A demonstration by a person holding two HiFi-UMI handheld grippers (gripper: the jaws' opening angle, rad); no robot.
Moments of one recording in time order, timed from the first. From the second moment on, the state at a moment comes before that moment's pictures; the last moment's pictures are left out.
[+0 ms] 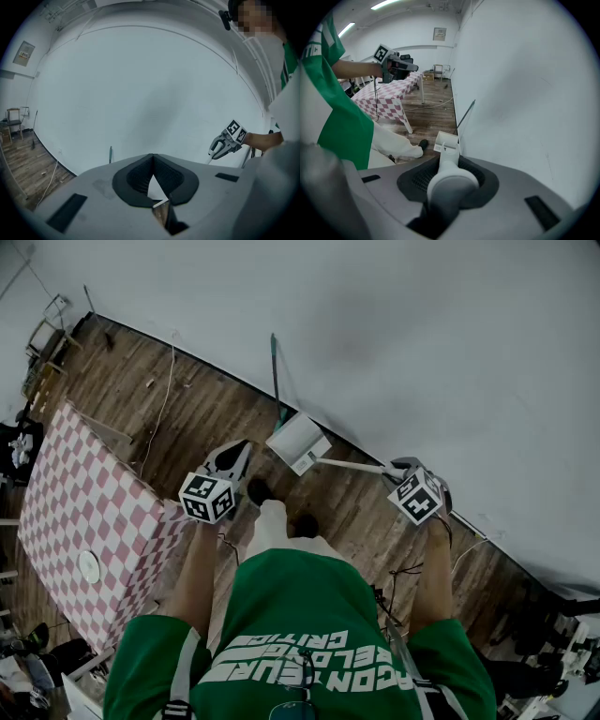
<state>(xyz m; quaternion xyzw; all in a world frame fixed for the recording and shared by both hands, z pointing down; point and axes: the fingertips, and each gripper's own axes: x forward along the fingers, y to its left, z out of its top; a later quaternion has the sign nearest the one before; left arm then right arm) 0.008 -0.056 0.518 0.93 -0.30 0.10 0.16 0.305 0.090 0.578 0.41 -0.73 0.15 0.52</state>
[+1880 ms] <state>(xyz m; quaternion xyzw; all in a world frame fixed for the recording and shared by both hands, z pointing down) -0.031 -0.227 0.570 0.92 -0.29 0.10 0.24 0.244 -0.091 0.667 0.32 -0.68 0.16 0.64</state>
